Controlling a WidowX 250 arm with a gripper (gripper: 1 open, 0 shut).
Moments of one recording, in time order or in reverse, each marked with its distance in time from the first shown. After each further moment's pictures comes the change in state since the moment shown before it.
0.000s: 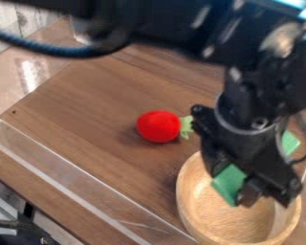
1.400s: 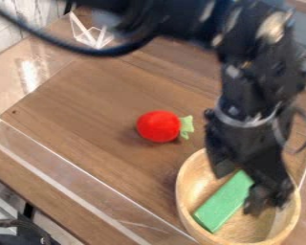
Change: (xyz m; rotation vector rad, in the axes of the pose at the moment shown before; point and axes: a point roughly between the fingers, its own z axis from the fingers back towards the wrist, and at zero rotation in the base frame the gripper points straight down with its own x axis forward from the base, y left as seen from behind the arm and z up) arm 0.011 0.004 -0.016 -0.123 0.066 -0.147
